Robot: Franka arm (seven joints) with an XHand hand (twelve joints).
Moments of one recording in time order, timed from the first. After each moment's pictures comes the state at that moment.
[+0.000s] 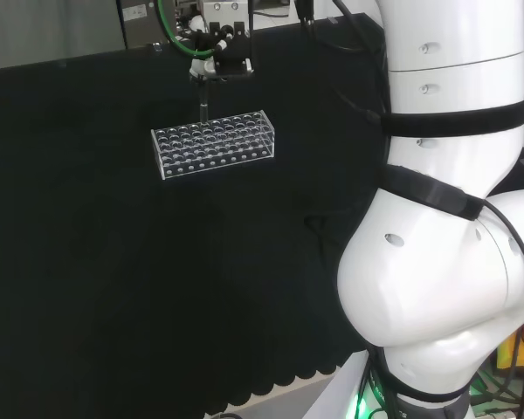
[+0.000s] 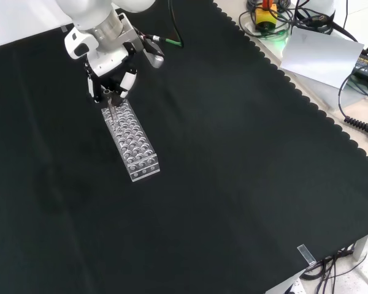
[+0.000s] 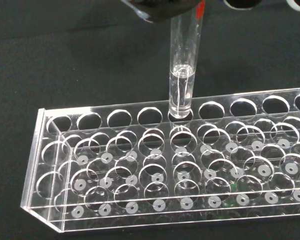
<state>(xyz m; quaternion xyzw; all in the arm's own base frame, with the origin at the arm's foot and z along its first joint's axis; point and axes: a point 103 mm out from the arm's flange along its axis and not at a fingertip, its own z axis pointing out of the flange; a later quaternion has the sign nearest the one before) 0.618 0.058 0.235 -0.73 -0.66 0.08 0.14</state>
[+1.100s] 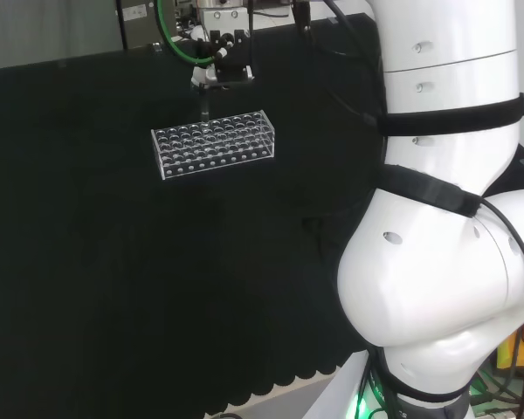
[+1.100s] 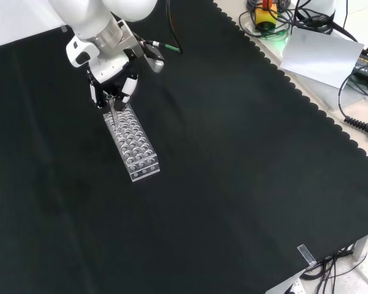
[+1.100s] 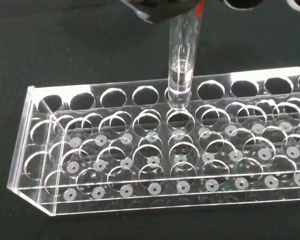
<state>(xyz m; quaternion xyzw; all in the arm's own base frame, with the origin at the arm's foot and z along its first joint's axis) 0.618 0.057 0.218 -0.73 -0.66 0.10 0.15</state>
